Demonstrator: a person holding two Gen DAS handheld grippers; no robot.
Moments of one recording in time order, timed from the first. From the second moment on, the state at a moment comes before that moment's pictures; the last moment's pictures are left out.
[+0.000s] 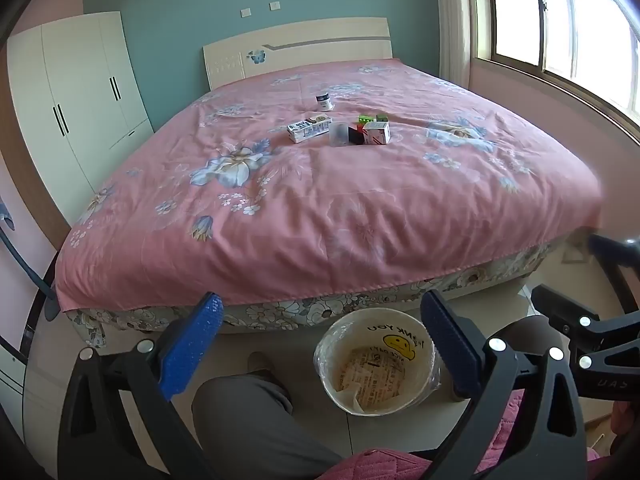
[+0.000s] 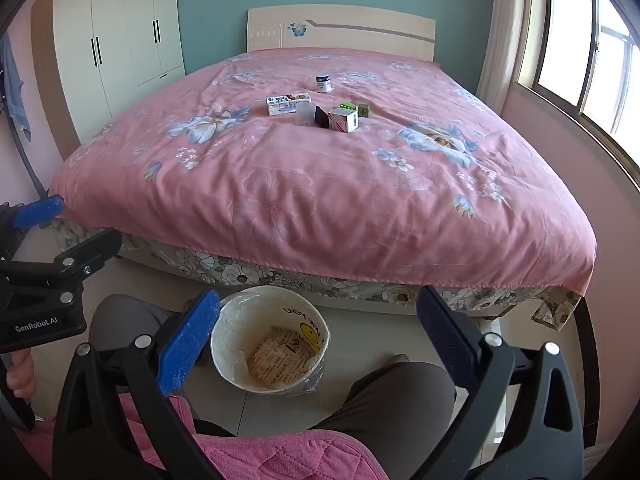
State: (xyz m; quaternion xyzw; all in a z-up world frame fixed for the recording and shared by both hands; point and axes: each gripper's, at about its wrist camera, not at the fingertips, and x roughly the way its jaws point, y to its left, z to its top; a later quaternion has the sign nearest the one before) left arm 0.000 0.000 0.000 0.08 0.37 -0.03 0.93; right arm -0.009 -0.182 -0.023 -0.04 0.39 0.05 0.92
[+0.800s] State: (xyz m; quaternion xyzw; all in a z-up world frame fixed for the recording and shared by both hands) left arm -0.002 -0.003 -0.001 0.08 0.37 -0.03 0.93; right arm -0.009 -0.181 -0.024 -0.04 0.39 0.05 0.92
